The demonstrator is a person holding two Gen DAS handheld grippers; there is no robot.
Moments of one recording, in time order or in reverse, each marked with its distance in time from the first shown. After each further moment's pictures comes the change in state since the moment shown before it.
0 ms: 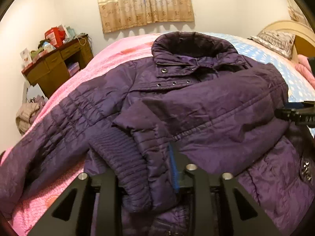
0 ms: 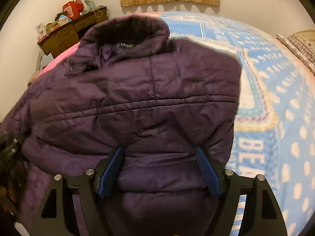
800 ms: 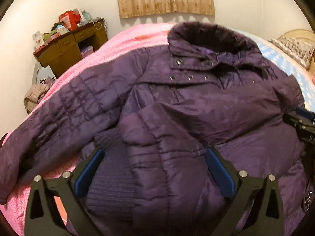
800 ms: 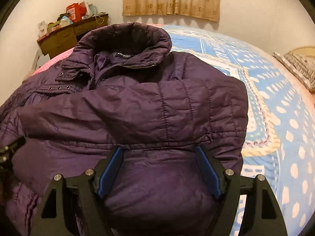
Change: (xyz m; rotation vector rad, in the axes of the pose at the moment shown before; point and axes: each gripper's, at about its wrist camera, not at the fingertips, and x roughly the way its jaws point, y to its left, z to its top) left arm 0.033 -0.003 0.009 -0.111 0.101 0.081; right arm 0.018 0.008 0.026 -0.010 -0.065 -0.052
